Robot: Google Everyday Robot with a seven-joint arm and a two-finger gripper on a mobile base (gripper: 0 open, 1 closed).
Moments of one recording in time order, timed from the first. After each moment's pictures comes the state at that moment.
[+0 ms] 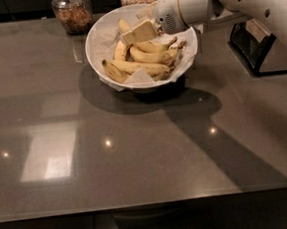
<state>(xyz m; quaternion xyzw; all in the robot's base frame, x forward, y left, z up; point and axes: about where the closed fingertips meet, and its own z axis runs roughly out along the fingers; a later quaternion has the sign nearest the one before) 0.694 -0.002 0.966 -0.46 0.70 0.23 0.50</state>
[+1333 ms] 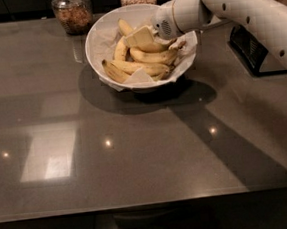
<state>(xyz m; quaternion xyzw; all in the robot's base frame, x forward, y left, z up) 0.730 -0.004 0.924 -0.43 0.74 0.23 0.47</state>
